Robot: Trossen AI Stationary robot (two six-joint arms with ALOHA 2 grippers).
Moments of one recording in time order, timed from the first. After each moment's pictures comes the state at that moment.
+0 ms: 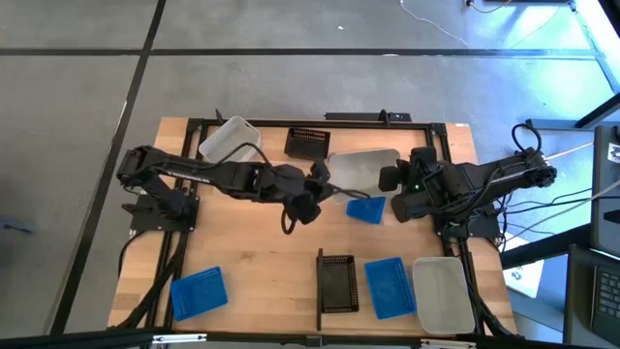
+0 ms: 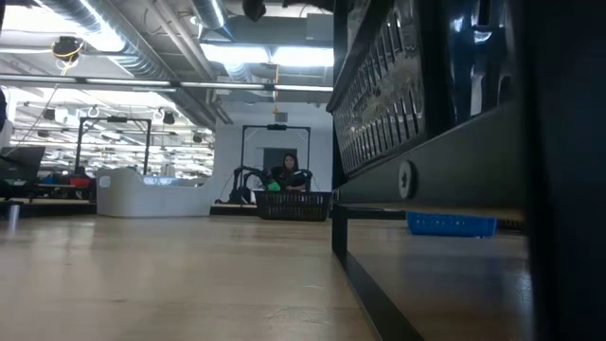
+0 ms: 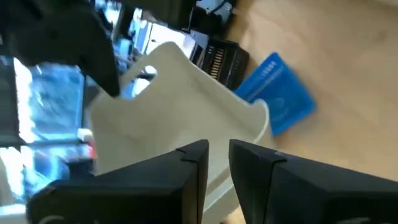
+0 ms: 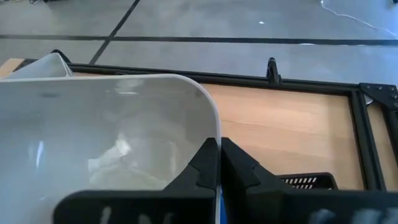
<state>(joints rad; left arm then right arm) -0.12 1.60 1.46 -0.31 -0.36 1.15 0.32 1.30 1.36 -1.53 0.94 1.70</state>
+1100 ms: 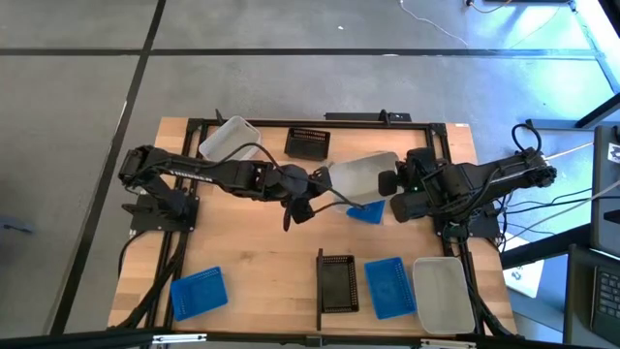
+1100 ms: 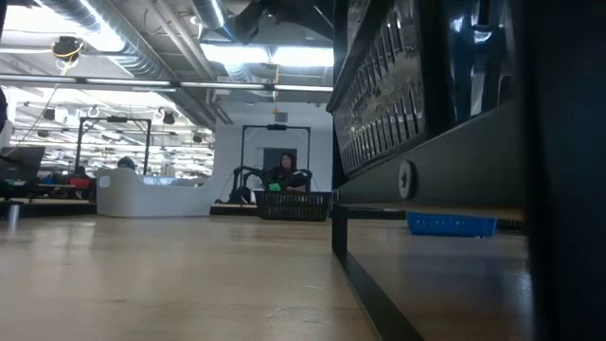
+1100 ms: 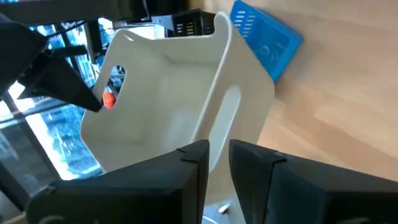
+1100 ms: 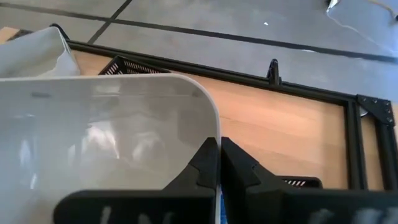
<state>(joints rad) -0.10 1.61 1.46 -0.40 -0.40 1.52 0.31 1.30 1.36 -1.51 0.92 1.56</state>
